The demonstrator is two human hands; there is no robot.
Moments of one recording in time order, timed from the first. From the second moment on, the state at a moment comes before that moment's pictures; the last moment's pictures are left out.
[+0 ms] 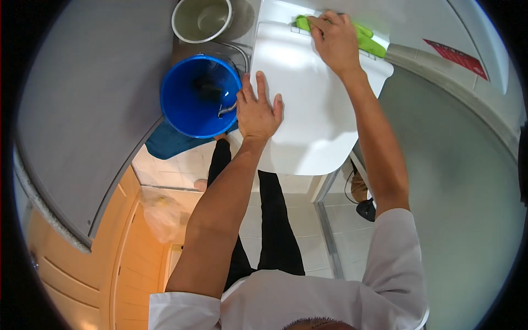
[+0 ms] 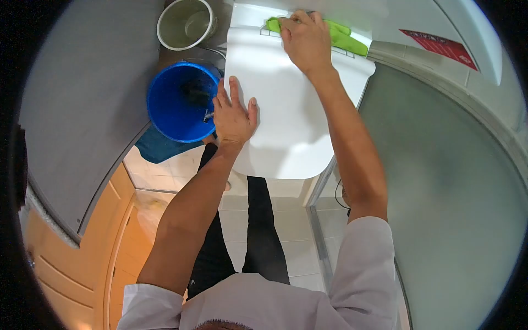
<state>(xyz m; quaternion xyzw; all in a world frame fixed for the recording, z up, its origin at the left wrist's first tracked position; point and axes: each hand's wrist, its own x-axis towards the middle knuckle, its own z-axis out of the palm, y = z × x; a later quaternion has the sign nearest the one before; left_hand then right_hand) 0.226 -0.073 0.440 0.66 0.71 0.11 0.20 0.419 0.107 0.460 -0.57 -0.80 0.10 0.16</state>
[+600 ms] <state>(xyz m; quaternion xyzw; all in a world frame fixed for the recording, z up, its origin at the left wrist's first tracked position) 0.222 -0.071 0.437 0.66 0.70 0.14 0.24 0.410 0.123 0.510 -0.45 -0.88 -0.07 -0.13</state>
